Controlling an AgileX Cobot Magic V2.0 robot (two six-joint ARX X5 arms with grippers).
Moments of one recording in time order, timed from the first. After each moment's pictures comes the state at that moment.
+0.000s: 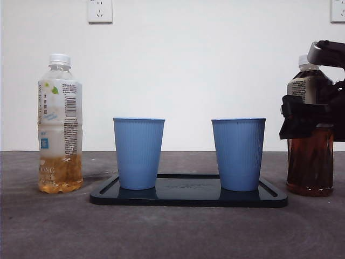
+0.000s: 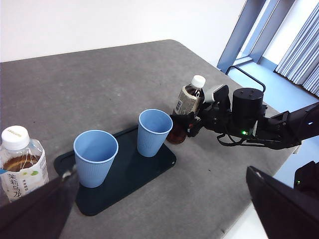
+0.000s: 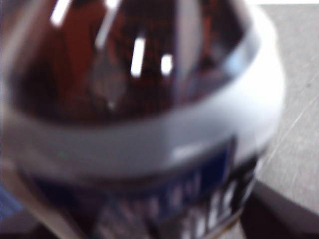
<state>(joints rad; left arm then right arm) -0.34 0.65 1.31 -1.01 0.47 -0.08 0.26 1.36 0.36 0.68 0.04 0.15</state>
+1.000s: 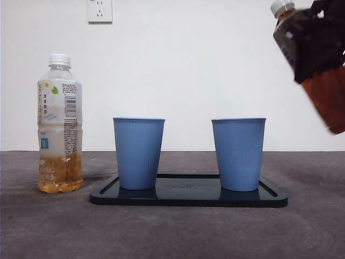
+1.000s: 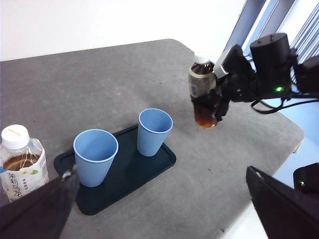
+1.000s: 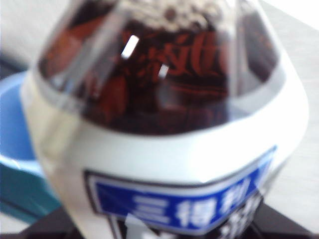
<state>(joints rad) -0.34 0.65 1.31 -1.01 0.47 -0.08 0.40 1.09 0.90 -0.48 0.22 -0.15</state>
